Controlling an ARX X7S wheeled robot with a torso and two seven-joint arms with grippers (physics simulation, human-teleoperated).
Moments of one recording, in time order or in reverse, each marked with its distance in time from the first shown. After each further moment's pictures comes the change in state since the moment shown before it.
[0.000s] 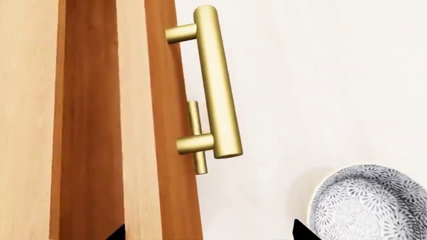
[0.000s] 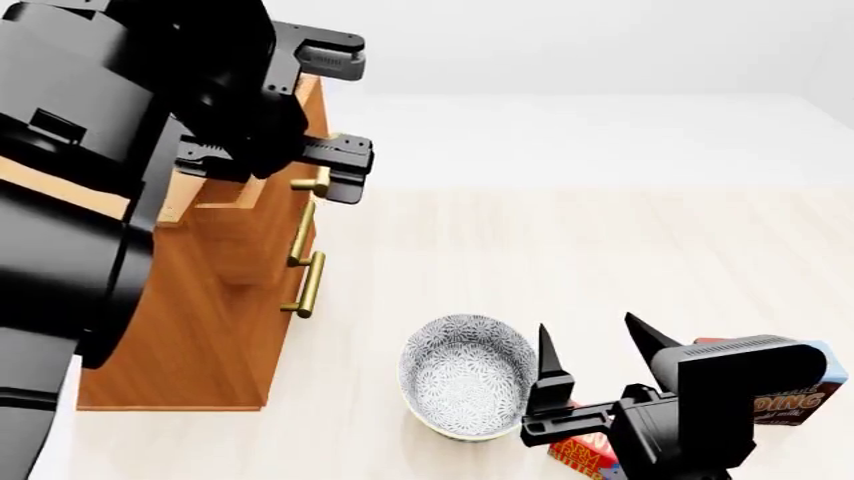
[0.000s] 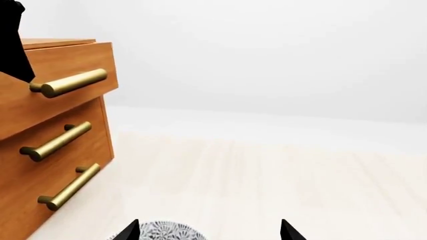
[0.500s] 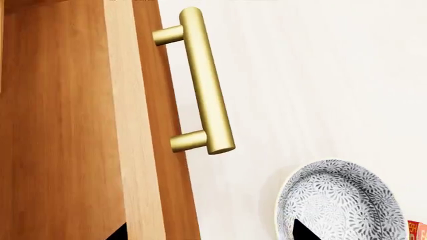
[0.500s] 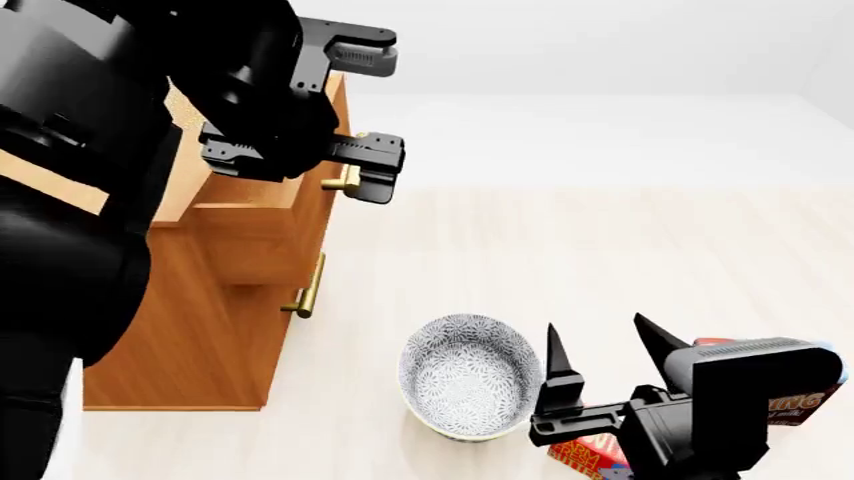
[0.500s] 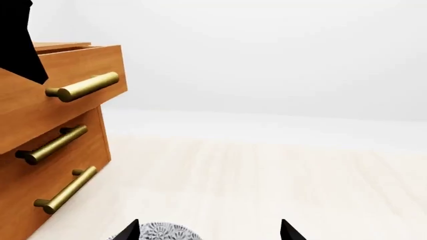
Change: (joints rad) left arm -0.013 -0.001 0.218 0.023 -0.411 0.042 -0.124; right arm -0.017 0.014 0.029 -0.001 0.027 -0.018 0.004
